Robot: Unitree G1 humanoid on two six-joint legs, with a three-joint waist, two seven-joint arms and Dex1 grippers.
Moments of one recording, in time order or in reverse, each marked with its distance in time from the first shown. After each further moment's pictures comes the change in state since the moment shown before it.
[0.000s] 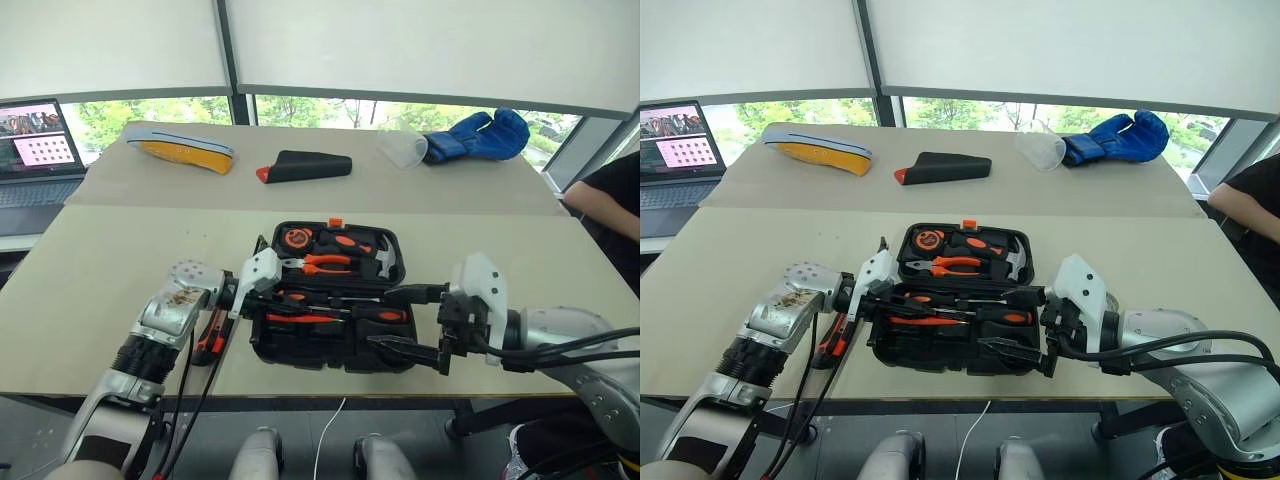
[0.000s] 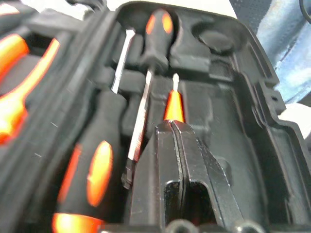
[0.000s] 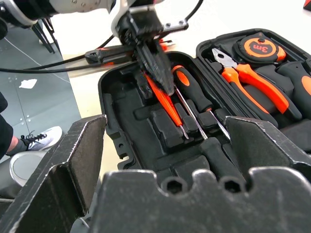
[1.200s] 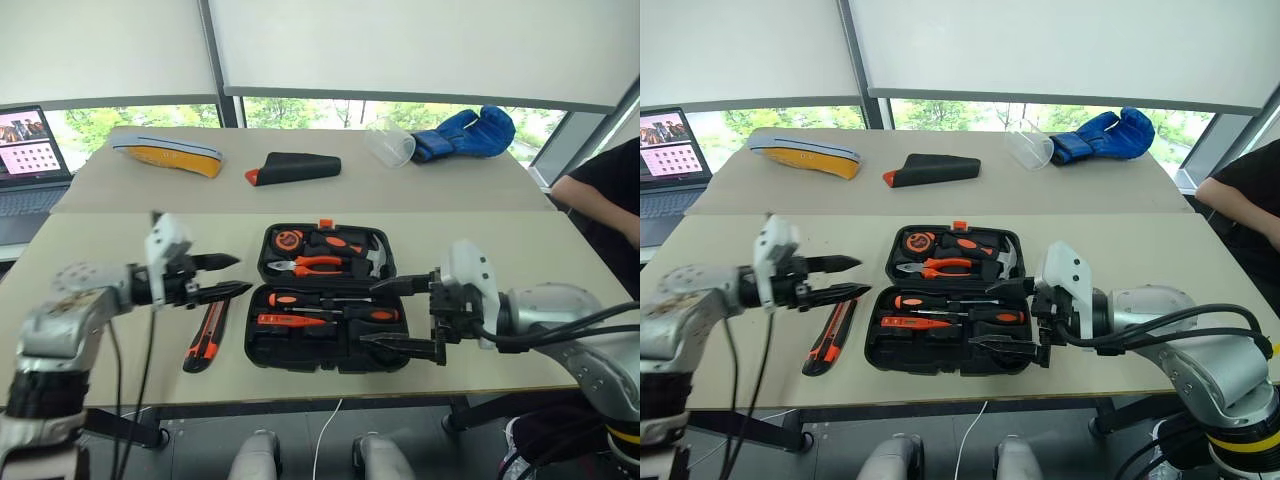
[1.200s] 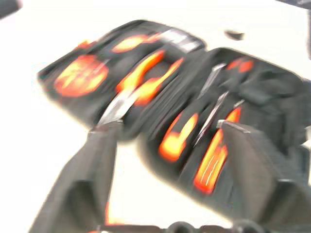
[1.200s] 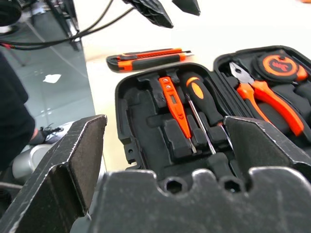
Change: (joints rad) left arm 0.411 0.255 0.573 -0.384 -0.268 0.424 0.280; right arm -0.189 -0.018 0.139 0.141 -0.044 -0.071 0.194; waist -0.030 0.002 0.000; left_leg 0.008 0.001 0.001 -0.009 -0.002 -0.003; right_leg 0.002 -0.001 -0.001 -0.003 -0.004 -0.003
